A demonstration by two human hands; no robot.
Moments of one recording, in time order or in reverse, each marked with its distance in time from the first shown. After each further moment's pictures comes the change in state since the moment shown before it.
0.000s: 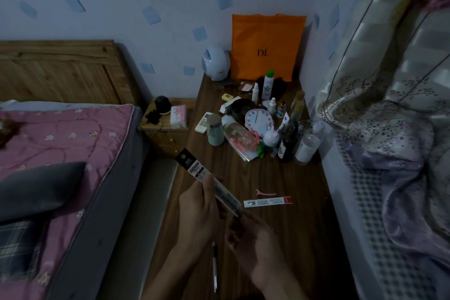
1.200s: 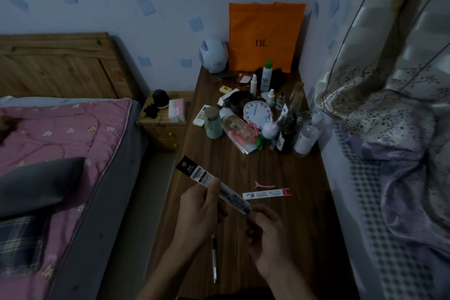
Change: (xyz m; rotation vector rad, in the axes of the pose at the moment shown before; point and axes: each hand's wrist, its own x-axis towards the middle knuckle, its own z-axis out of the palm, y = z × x) left_hand -0.005 -0.011 0.000 -0.013 -0.192 -0.080; right_hand -0.015 -0.014 -0.009 -0.352 0.160 -0.205
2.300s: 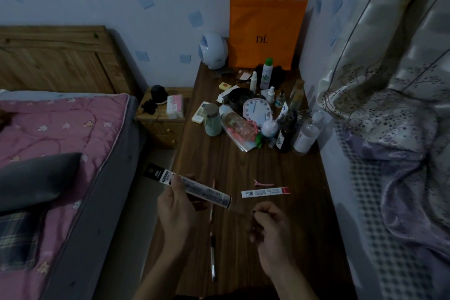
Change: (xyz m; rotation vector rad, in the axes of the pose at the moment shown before) left_hand 0.009 -0.025 -0.007 -0.291 0.417 -0.064; right_hand 0.009 0.002 -0.012 -0.188 0.025 -0.206
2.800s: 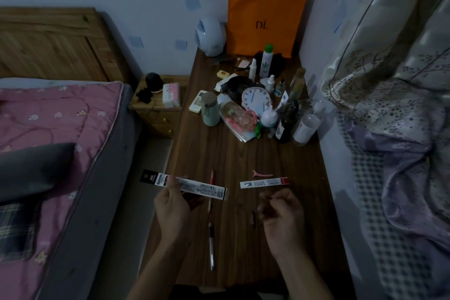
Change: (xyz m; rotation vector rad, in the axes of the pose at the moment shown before) left_hand 0.010 -0.032 -0.011 -0.051 -0.002 -0.252; right_hand 0.010 -0.011 -0.008 0.230 0.122 -0.079
